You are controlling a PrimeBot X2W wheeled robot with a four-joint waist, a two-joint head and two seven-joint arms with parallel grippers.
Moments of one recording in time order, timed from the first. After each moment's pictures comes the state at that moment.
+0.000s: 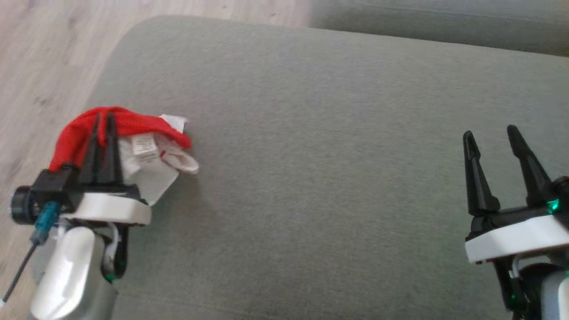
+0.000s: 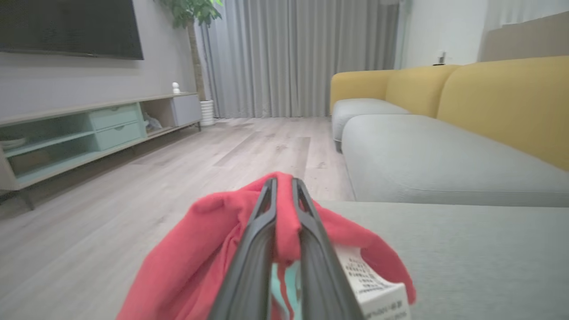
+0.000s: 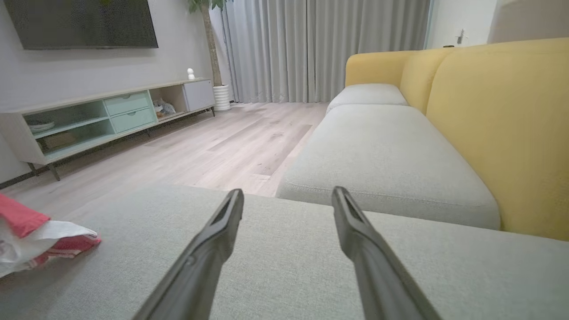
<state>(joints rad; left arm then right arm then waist) -0.35 0.29 -0.21 0.32 -0.35 0.04 -0.21 0.04 -0.05 -0.03 -0.35 0.12 0.13 0.20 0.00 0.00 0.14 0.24</state>
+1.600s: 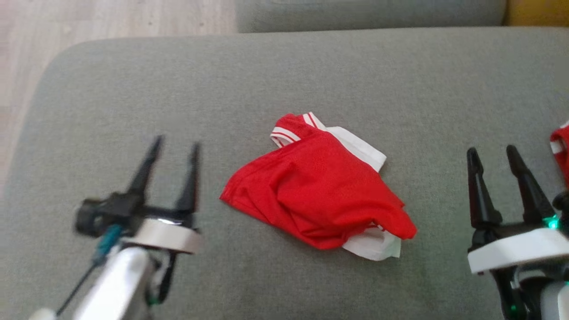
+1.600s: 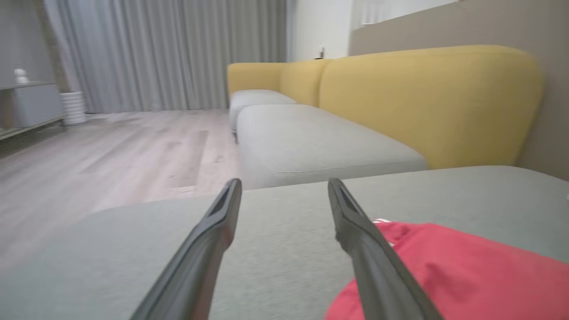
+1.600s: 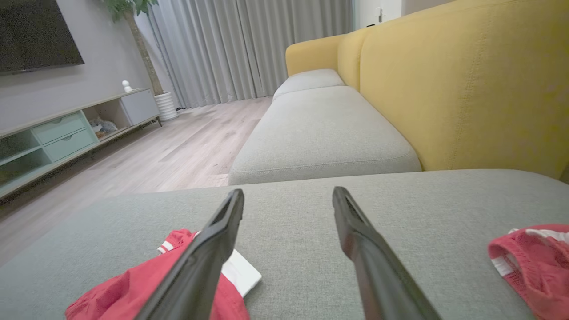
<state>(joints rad) -0.33 0.26 -0.52 0.27 -0.41 0.09 -0.25 0.06 -0.04 -0.06 -0.26 0.23 0.13 0.14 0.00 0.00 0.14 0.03</state>
